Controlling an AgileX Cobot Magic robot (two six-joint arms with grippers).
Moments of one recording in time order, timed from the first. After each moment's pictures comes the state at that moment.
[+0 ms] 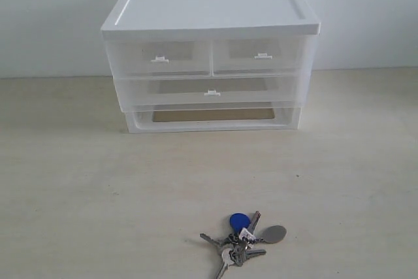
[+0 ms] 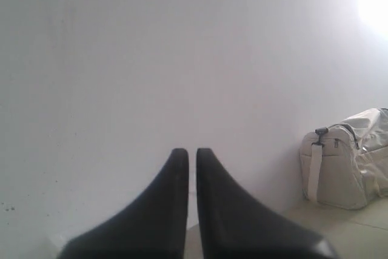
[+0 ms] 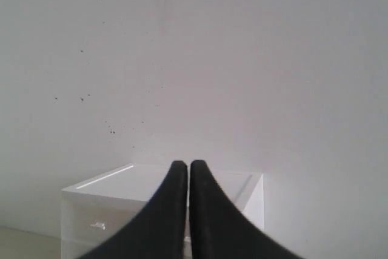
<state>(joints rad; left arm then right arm) -0.57 0.12 -0.62 -0.50 0.28 0.59 0.20 0.01 -0.26 -1.21 -0.17 1.29</state>
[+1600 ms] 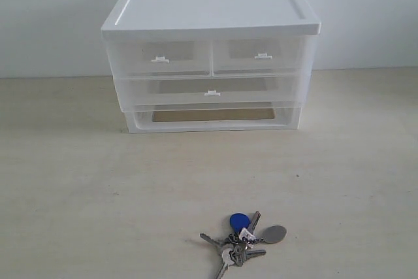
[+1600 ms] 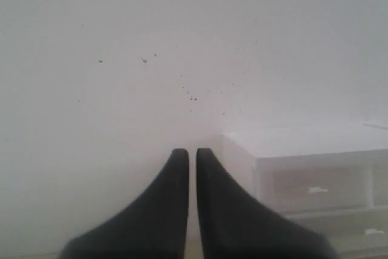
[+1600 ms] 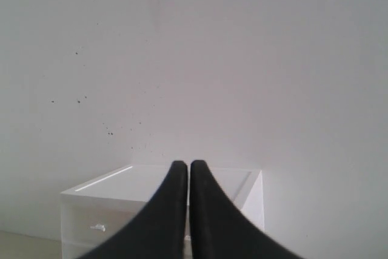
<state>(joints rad) -0.10 0.06 -0.04 0.05 -0.23 -0.02 0.20 0.01 -0.26 -1.20 -0.15 1.31</state>
